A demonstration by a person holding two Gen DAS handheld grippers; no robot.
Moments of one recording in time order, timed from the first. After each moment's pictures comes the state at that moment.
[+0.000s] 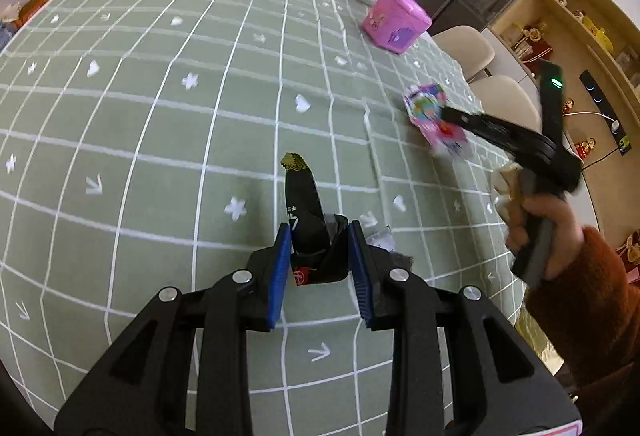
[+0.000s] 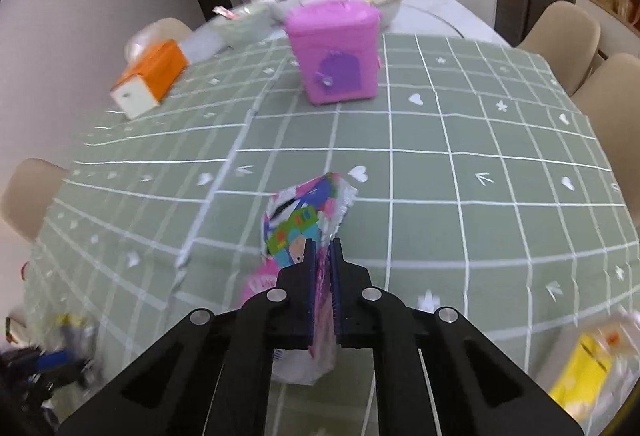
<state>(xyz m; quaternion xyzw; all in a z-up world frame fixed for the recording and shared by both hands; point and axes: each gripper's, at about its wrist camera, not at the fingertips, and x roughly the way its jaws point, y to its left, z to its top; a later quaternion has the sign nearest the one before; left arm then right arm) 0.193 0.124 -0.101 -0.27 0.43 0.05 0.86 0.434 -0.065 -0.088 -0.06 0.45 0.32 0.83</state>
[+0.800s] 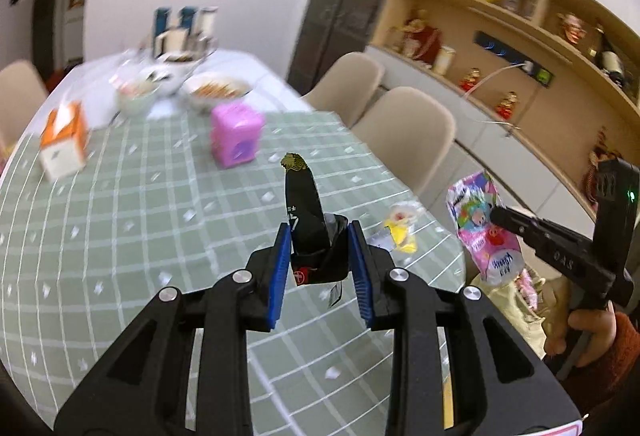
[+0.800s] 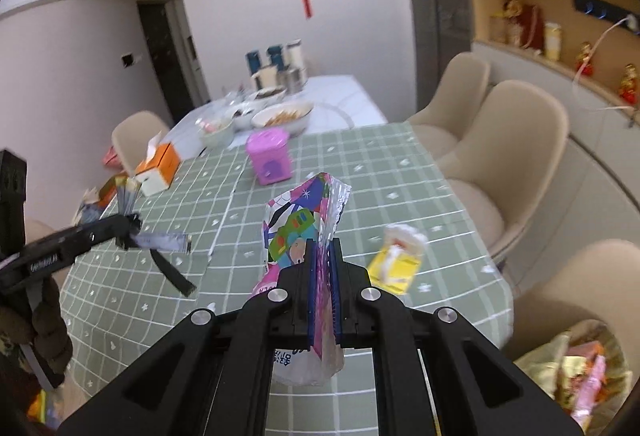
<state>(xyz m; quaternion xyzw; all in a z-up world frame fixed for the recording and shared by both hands) 0.253 0.027 0.046 -0.11 0.32 -0.09 0.94 0.291 -0.243 0.052 0.00 0.32 0.21 0.93</state>
